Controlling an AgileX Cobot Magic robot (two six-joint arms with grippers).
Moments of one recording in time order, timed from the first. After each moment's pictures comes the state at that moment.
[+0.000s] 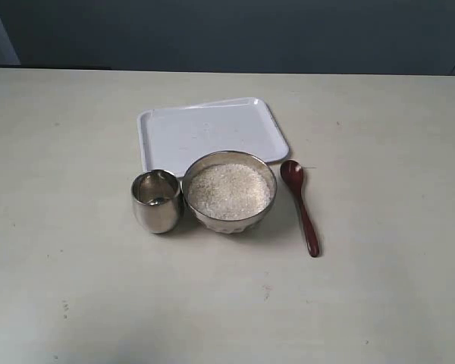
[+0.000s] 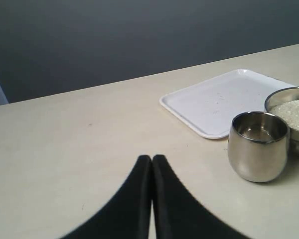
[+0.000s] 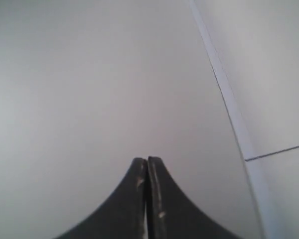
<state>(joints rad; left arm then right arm) -0.32 0.00 0.00 -0.18 0.25 0.28 -0.09 0.11 -0.41 0.02 -0.18 0.31</state>
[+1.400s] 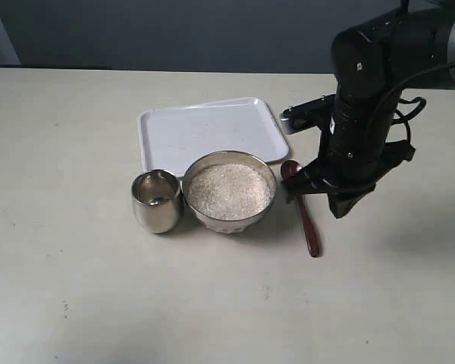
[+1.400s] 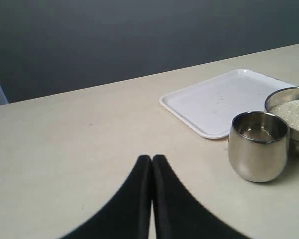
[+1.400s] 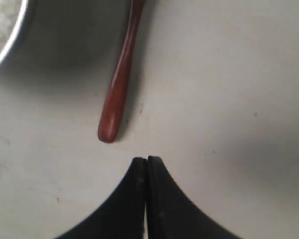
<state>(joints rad) -0.32 0.00 0.00 -0.18 0.25 0.28 0.64 1.81 -1.18 -0.06 1.04 0.15</state>
